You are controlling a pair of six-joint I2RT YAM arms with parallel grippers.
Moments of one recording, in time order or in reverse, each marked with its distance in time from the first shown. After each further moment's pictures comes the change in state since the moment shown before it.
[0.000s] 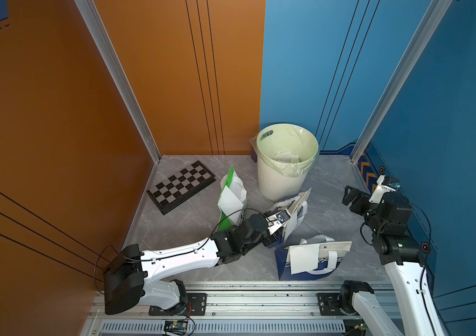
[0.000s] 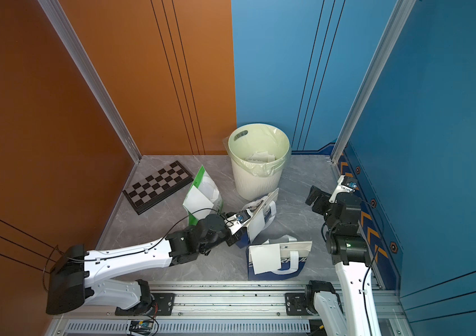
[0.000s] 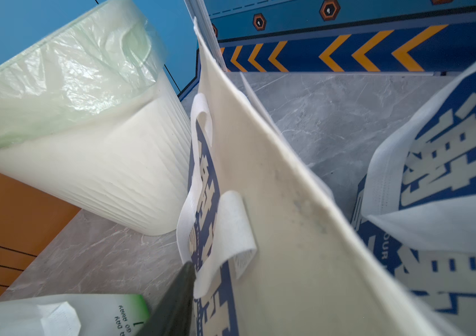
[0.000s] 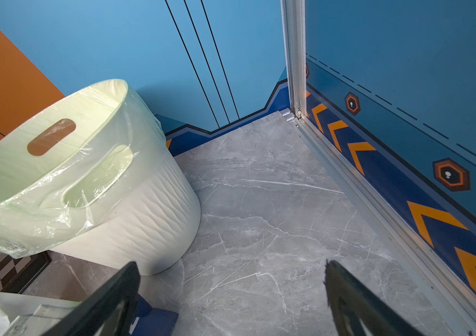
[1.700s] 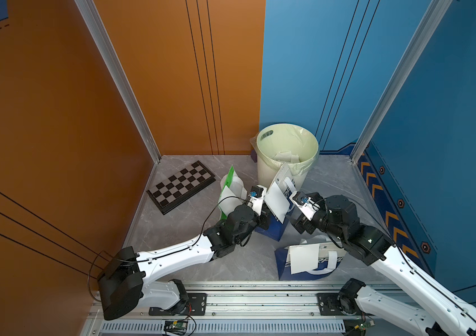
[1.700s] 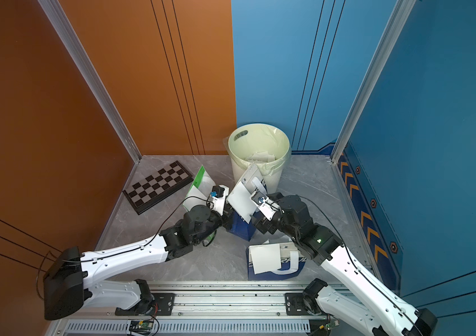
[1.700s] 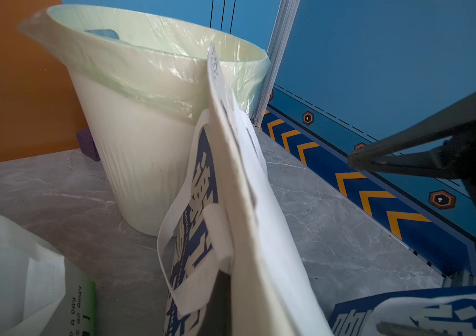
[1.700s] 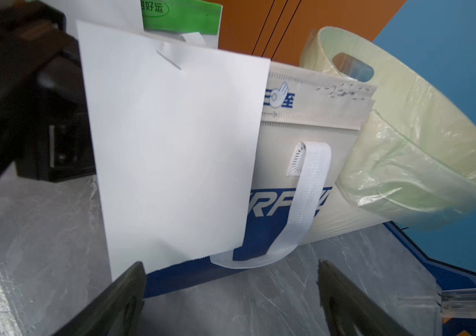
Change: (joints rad) left arm 0.125 -0.052 -0.054 0.193 -0.029 -0.543; right arm 0.757 0.143 0.021 0.026 0.021 -0.771
